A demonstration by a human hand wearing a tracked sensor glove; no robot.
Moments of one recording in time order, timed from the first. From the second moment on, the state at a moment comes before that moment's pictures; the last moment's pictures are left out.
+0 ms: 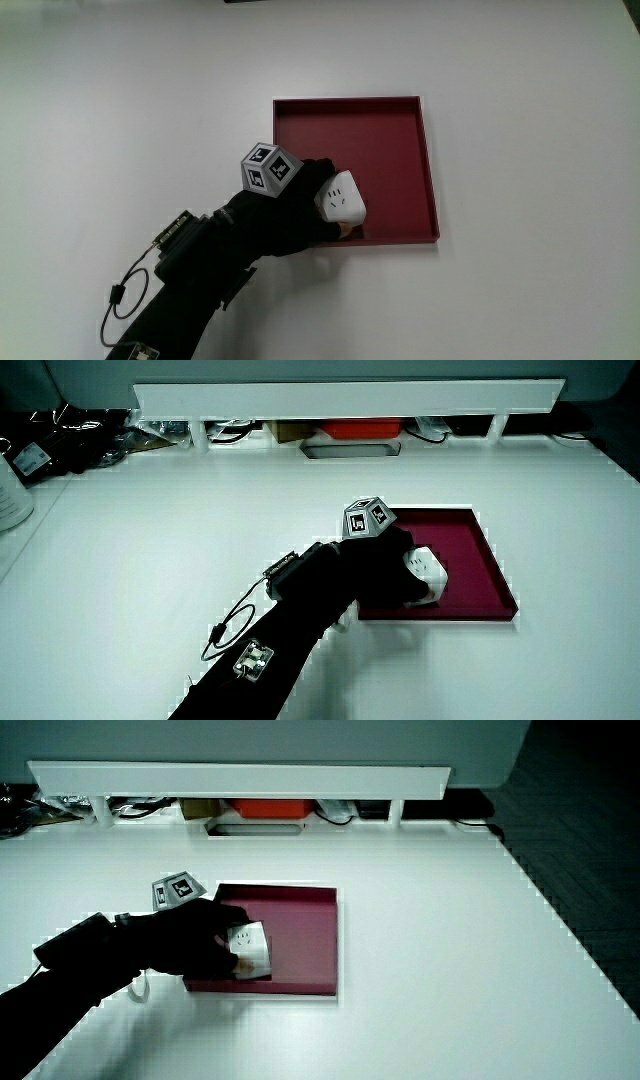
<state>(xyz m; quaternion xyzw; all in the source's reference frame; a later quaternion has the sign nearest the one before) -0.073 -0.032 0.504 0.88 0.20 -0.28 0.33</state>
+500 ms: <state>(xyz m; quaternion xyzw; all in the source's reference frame) -0.090 -0.031 0.468 0.88 0.22 -0.30 0.29</state>
